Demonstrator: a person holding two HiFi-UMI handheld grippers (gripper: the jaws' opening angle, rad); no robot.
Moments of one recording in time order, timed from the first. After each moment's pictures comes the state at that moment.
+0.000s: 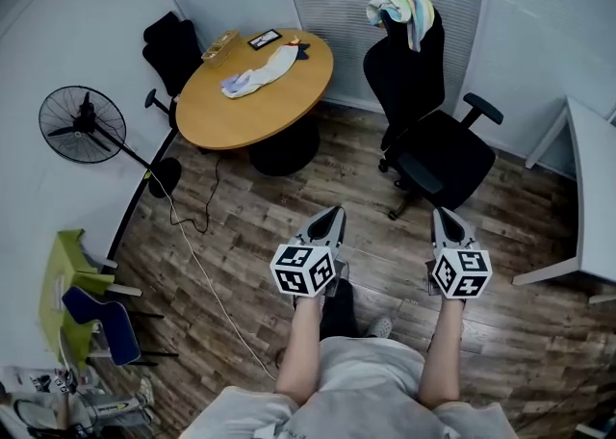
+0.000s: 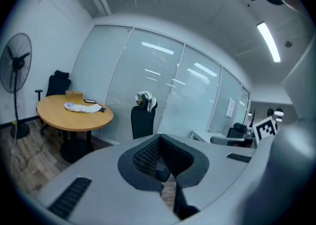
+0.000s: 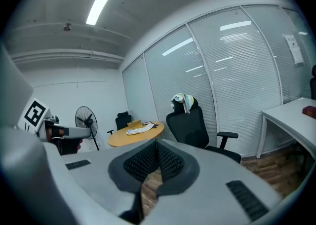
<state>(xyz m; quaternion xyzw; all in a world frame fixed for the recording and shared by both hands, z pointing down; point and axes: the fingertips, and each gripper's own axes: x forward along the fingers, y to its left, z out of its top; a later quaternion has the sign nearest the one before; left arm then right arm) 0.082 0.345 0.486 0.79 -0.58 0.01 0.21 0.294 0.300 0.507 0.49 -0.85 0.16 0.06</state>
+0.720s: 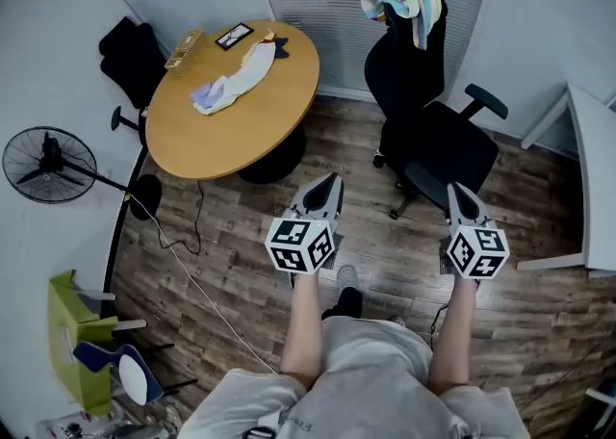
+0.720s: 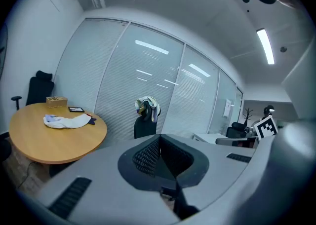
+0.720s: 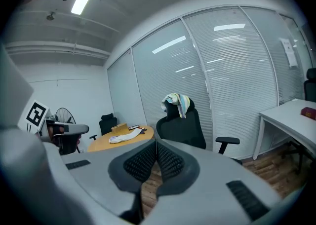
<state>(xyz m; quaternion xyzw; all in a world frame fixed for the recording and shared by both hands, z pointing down) -0.010 0.147 0.468 0.83 -0.53 0.03 0.18 0.232 0.138 0.497 0.55 -0.81 0.18 0.06</state>
